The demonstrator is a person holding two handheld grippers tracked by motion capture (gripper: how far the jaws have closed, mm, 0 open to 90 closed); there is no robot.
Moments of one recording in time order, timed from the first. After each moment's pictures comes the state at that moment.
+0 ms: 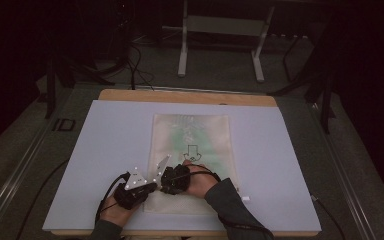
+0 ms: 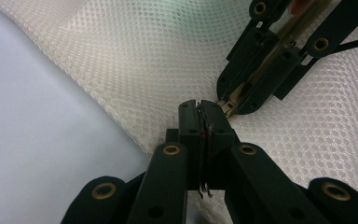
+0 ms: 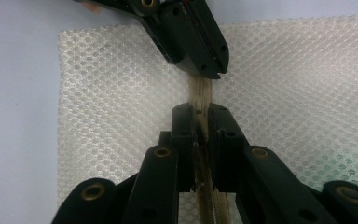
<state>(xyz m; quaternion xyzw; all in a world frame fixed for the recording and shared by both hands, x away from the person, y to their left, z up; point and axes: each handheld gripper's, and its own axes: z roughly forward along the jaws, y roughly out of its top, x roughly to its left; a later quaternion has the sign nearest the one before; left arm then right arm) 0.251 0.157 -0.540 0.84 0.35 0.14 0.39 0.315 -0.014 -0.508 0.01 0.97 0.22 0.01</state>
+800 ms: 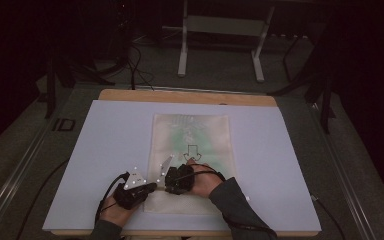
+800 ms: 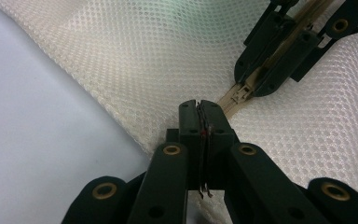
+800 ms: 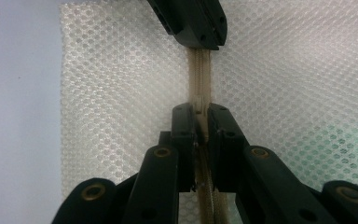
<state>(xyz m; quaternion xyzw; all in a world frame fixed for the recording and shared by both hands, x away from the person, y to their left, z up) 0.250 0.157 -0.541 0.84 0.36 0.14 0.40 0.314 -0.024 -0.503 0.00 0.98 0.21 0.02</state>
